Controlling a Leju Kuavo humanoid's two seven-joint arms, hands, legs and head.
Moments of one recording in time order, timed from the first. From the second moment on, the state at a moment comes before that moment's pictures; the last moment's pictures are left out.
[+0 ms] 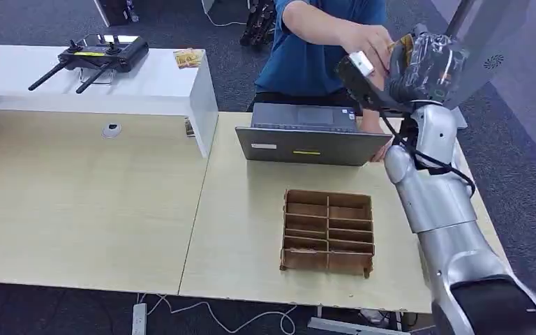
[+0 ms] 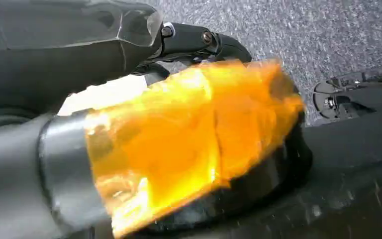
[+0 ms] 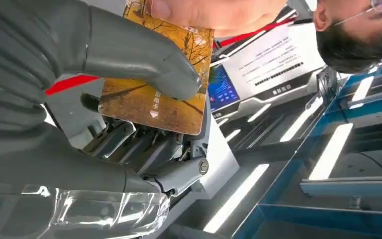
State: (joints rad) left arm -0.08 -0.24 0.67 -0.22 -0.88 -0.02 0.30; right arm -0.86 -0.09 0.26 -1.04 1.33 -0.43 0.13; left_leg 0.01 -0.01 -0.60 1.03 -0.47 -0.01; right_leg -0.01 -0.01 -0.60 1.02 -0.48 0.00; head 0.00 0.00
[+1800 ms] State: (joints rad) left arm -0.05 -0.25 0.57 -0.22 -0.99 0.04 0.24; right arm -0.58 -0.12 0.25 -1.33 1.34 -0.56 0.11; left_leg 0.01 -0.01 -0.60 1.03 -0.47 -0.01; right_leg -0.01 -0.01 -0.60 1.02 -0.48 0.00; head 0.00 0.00
